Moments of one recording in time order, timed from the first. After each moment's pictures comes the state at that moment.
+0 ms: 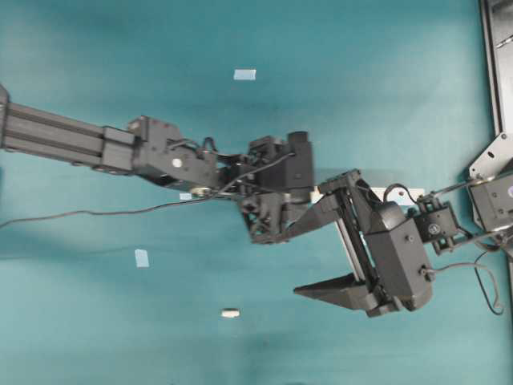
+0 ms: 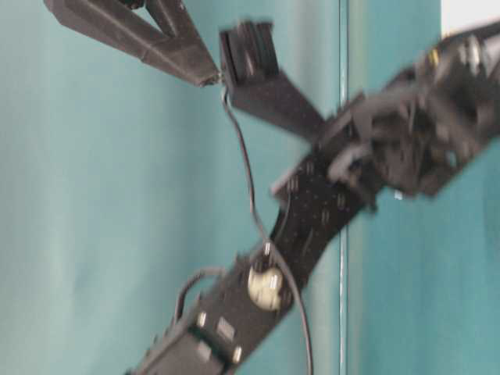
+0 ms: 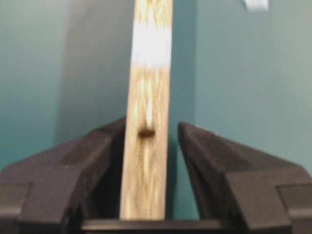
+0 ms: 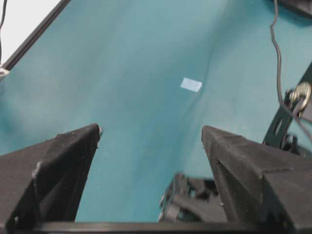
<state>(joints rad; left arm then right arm) -0.01 0.49 0.24 -0.07 0.01 0.01 0.29 -0.32 0.73 -0.14 0.05 0.07</state>
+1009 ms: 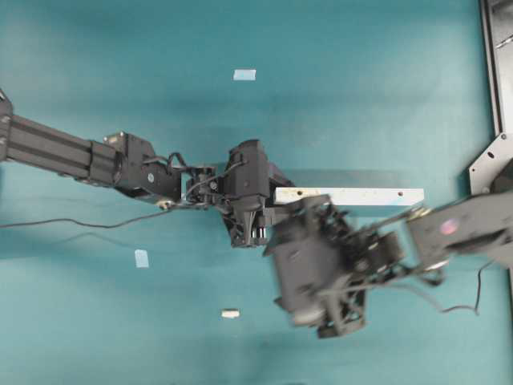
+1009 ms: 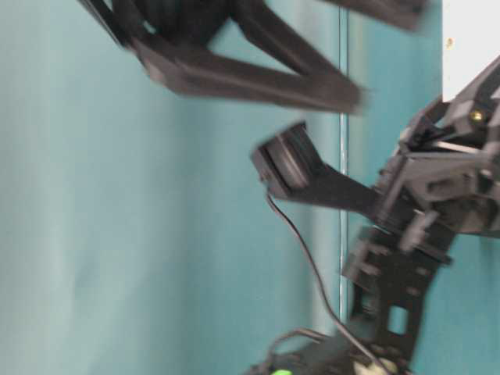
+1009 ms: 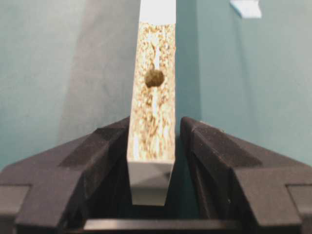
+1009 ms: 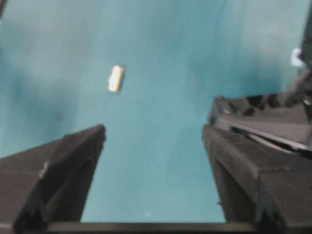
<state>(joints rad) -0.03 0.58 0.41 -0.07 -0.58 0.02 0.34 -0.03 0.39 -0.12 0.56 0.33</state>
